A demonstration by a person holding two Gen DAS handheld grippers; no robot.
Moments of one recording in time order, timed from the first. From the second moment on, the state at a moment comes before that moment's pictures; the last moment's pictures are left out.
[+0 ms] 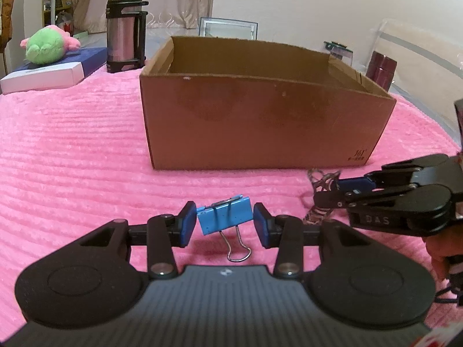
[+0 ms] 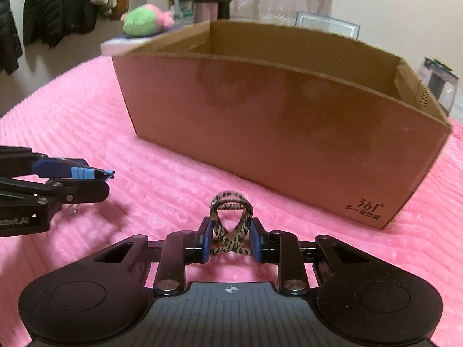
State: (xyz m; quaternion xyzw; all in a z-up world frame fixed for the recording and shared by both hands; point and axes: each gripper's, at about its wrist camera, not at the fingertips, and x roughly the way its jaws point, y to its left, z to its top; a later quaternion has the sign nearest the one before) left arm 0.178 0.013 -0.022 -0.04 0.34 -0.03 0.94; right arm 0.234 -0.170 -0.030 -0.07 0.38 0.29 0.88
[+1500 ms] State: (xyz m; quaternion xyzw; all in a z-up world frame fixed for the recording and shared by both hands) left arm 0.352 0.052 0.108 0.03 0.33 -0.14 0.93; right arm 0.339 -0.194 0.109 -0.02 0.30 0.23 0.92
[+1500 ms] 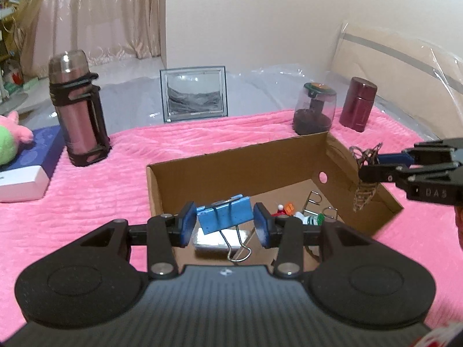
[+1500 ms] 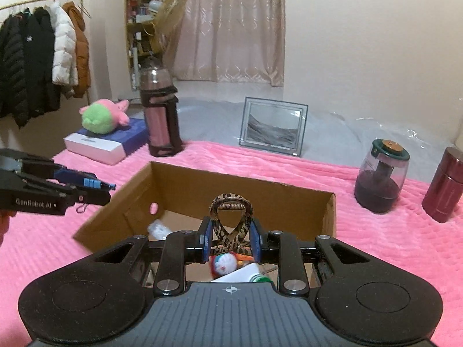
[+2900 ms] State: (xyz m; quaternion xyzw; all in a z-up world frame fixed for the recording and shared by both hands) left arm 0.509 -0.020 0.002 0.13 0.48 -0.14 0.86; right arm 0.490 -0.175 0.022 -0.05 0.48 0.18 0.86
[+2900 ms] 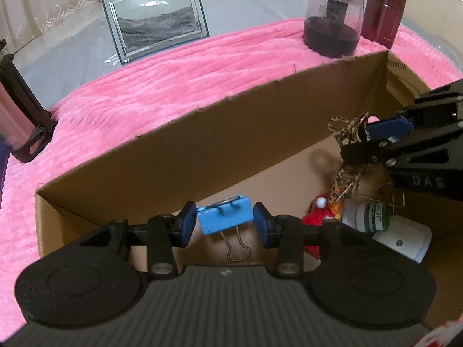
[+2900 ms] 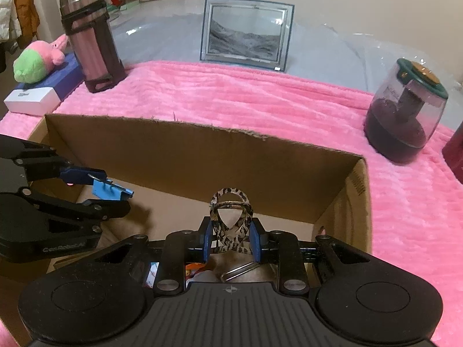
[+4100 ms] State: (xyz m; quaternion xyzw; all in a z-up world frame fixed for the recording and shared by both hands) left arm 0.514 -0.021 -0.006 0.13 0.48 -0.13 0.86; right arm 0.505 -0.175 0.013 -0.04 0.50 0.16 0.85
